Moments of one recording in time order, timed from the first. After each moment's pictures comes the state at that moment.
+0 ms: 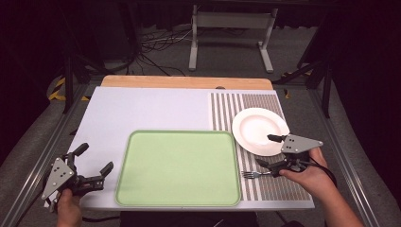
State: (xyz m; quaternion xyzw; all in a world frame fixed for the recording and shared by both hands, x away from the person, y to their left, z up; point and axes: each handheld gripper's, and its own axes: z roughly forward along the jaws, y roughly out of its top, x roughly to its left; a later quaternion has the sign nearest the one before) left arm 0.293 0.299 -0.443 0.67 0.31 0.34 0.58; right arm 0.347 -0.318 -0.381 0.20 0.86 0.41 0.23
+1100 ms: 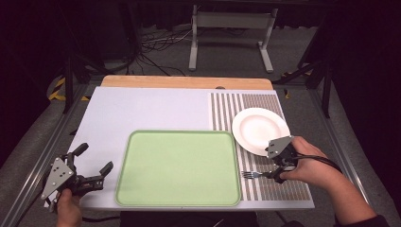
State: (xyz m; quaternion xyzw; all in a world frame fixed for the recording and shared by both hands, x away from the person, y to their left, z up) left arm 0.293 0.299 -0.443 0.66 0.31 0.35 0.58; right arm 0.364 -0.305 -0.390 0.11 0.97 0.19 0.13
